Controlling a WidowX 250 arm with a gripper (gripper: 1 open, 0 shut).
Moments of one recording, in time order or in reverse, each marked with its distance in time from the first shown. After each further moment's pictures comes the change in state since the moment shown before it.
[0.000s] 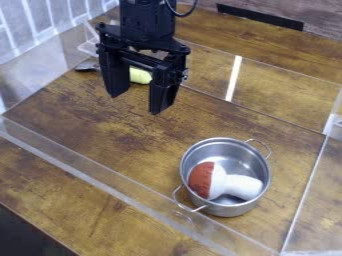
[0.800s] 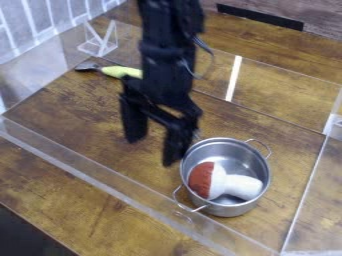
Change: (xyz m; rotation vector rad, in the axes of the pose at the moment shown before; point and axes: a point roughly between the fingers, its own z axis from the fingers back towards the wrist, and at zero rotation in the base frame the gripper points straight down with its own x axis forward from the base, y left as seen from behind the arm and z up) arm -0.007 -0.041 -0.053 -0.008 0.053 -0.198
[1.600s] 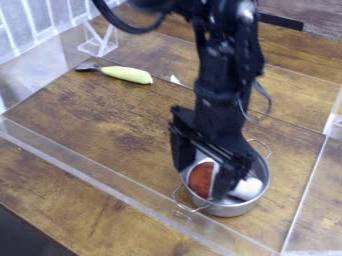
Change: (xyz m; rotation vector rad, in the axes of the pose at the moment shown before) arm 0.028 -0.037 -0.021 0.034 -0.087 -0.026
